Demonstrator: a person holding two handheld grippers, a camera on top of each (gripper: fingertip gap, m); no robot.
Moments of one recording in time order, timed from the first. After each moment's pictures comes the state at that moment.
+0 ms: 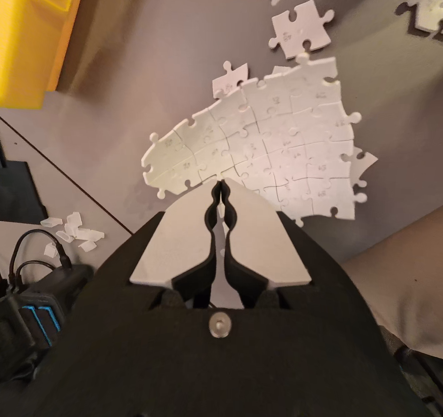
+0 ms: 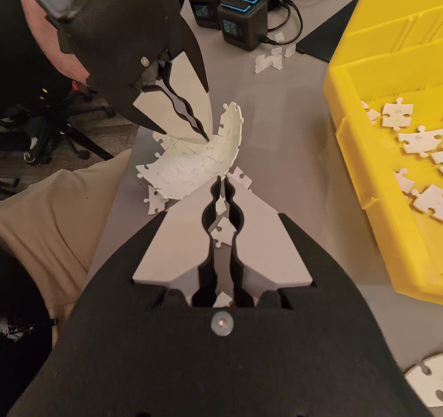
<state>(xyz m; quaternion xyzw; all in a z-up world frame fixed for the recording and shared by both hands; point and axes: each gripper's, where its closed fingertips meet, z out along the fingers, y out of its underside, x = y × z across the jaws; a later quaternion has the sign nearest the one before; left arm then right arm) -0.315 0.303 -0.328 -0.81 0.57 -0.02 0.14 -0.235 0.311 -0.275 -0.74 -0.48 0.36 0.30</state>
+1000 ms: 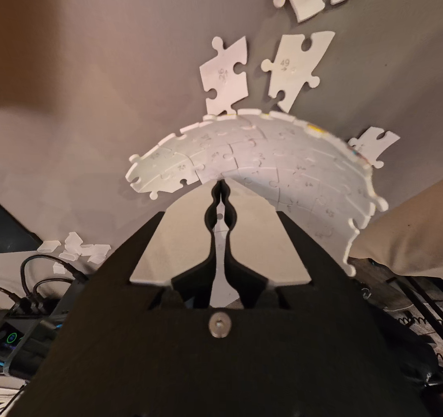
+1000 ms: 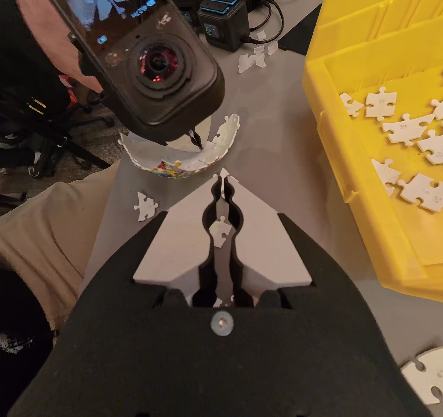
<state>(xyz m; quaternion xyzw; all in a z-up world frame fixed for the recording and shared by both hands) -0.322 0.308 -0.344 -0.78 0.62 0.00 -0.02 -0.233 0.329 -0.281 -0.76 -0.45 0.37 0.29</state>
